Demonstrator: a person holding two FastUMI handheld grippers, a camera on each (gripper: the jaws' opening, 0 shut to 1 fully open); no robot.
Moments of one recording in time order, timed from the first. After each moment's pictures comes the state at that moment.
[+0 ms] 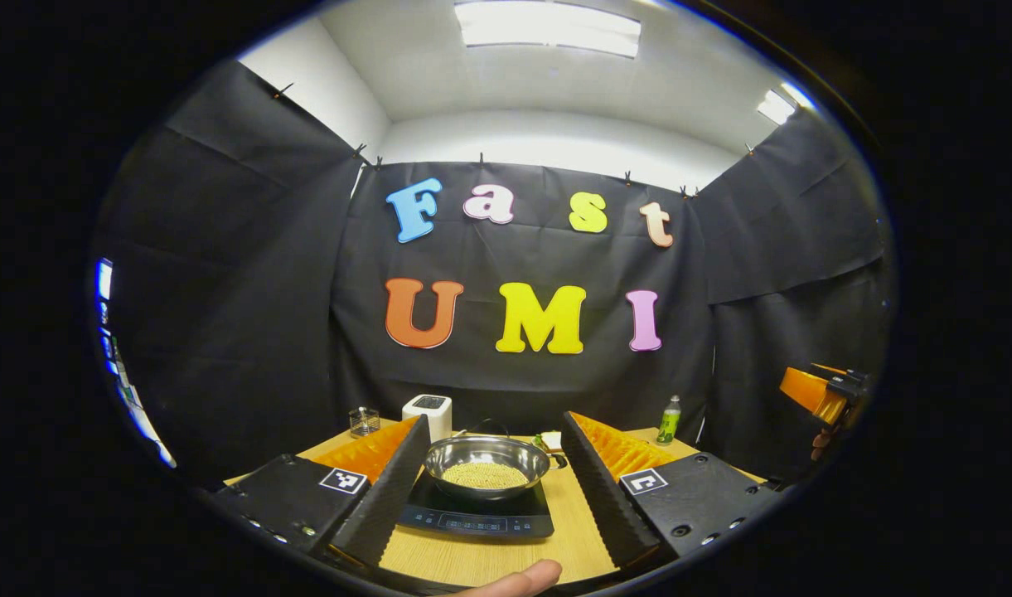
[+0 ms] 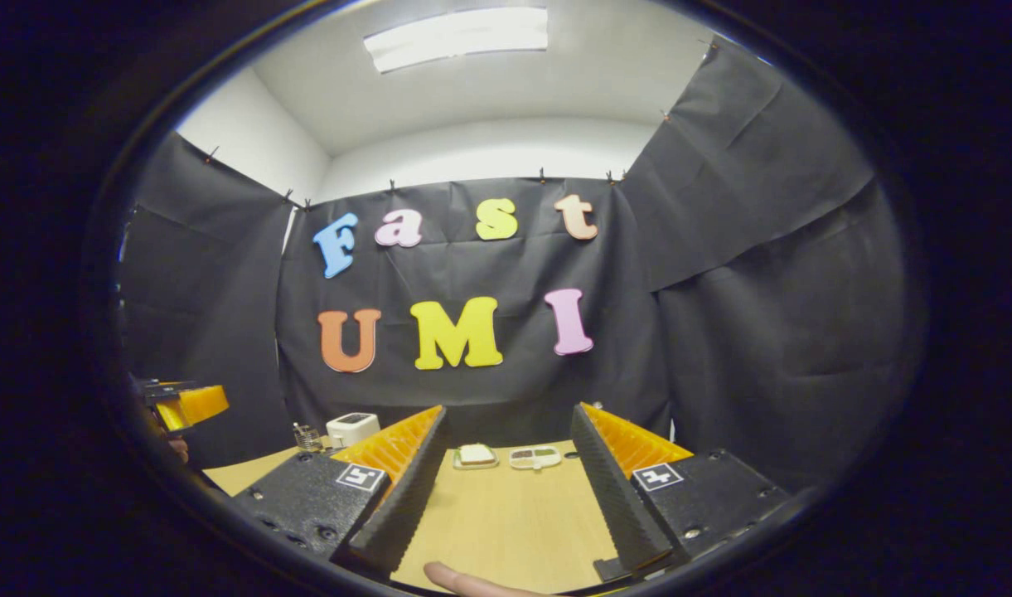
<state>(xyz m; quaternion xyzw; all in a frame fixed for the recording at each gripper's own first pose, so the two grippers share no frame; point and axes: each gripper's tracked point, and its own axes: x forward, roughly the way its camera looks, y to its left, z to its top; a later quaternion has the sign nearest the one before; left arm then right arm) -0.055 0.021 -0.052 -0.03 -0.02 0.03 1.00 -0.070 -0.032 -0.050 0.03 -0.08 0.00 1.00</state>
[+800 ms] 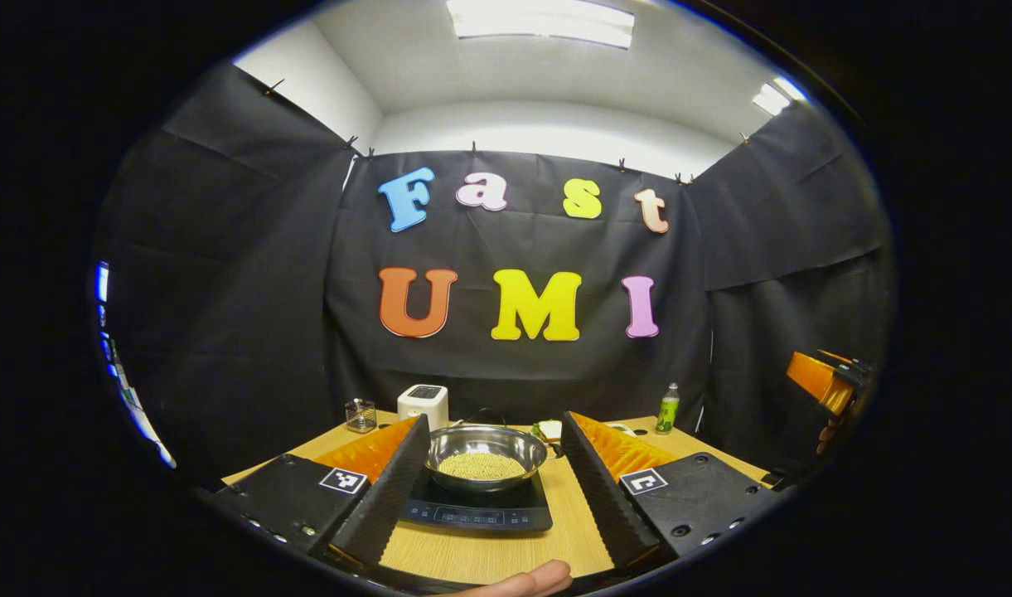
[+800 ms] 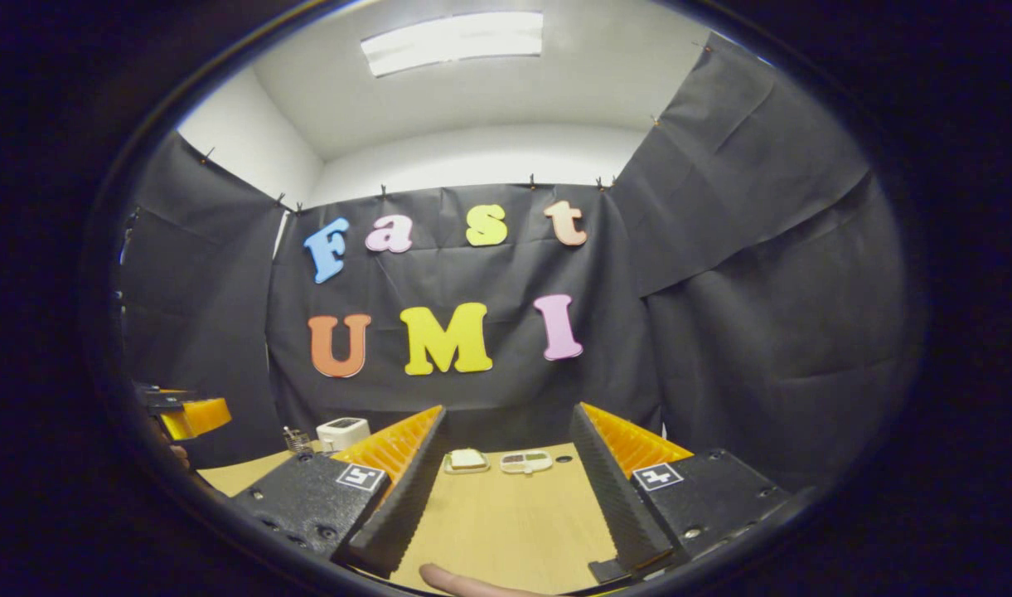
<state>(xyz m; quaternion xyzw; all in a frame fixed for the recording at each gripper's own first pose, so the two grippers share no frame) -0.048 0.014 -0.072 -0.02 0.00 0.03 1.00 -0.071 -0.036 -0.050 0.03 -0.10 -0.01 0.99</state>
